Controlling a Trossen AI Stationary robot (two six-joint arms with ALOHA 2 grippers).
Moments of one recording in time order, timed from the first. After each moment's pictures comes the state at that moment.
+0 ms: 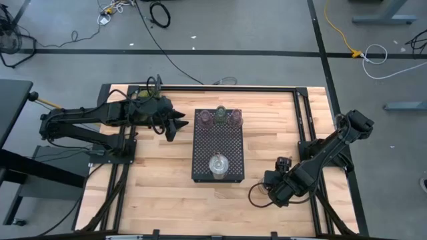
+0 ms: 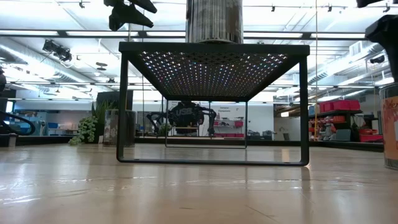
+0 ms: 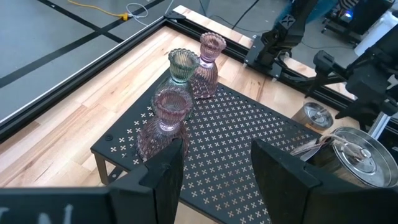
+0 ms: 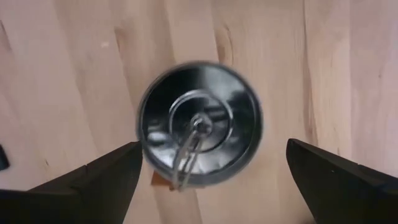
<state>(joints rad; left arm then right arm) 0.07 1.00 1.02 -0.50 -0.19 -0.40 0.72 1.50 1.11 -1.13 0.16 0.88</state>
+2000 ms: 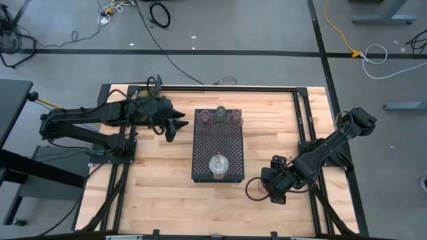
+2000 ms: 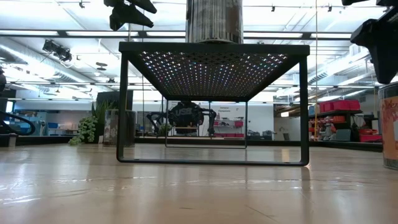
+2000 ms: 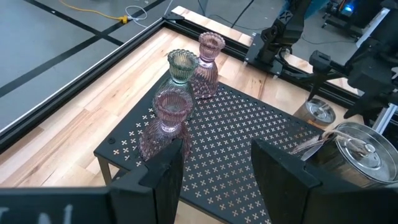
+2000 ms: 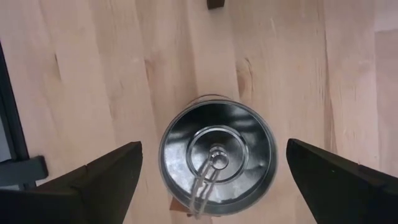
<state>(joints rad) 0.07 1.00 1.02 -0.50 -0.19 -0.36 0.65 1.44 1.06 -0.98 0.12 0.78</state>
